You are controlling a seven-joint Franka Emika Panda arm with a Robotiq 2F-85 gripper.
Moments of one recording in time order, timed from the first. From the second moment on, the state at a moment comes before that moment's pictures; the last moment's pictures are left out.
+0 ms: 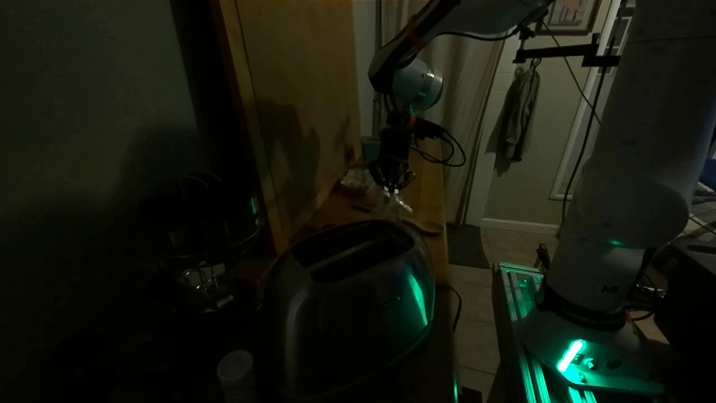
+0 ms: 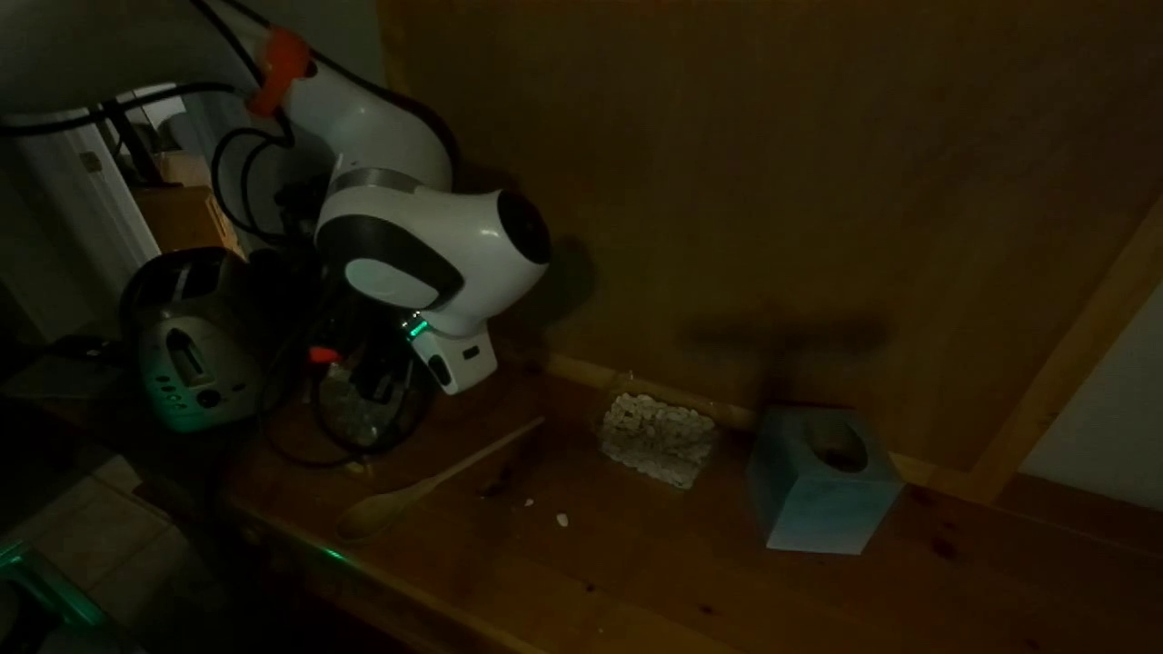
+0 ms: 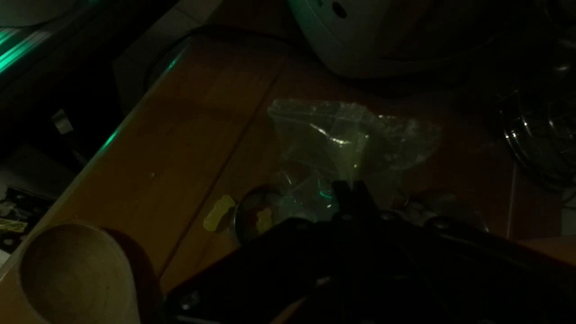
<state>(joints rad) -0.31 0.02 -0.34 -2.26 0.52 1.68 0.08</state>
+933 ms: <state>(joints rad) -0.31 0.04 -0.34 -2.26 0.51 1.70 0.06</state>
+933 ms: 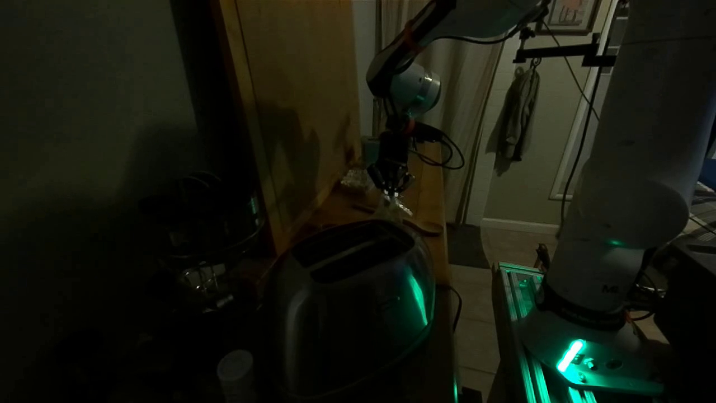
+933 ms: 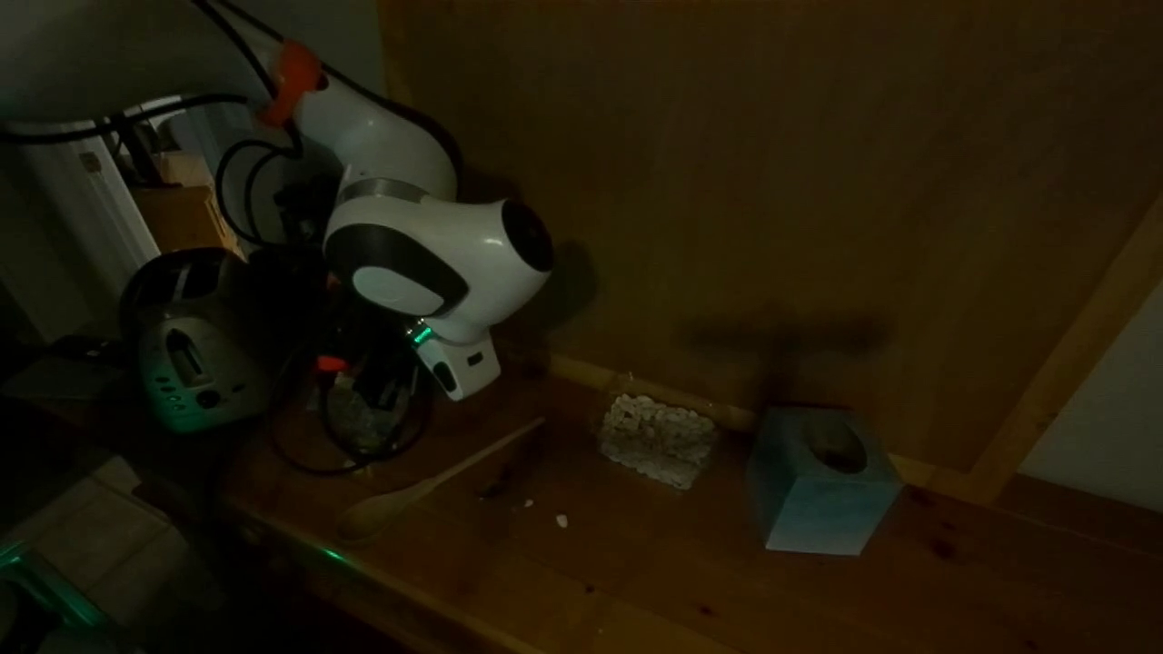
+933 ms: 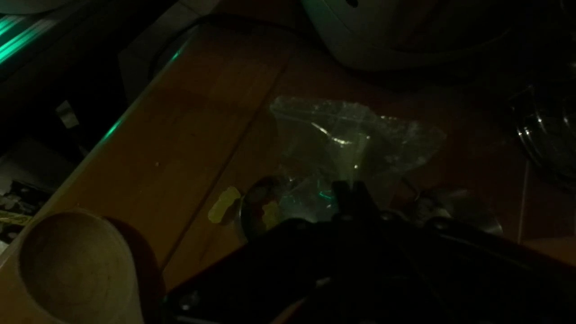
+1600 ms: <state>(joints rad) -0.31 0.04 -0.33 -2.26 0.51 1.68 0.03</state>
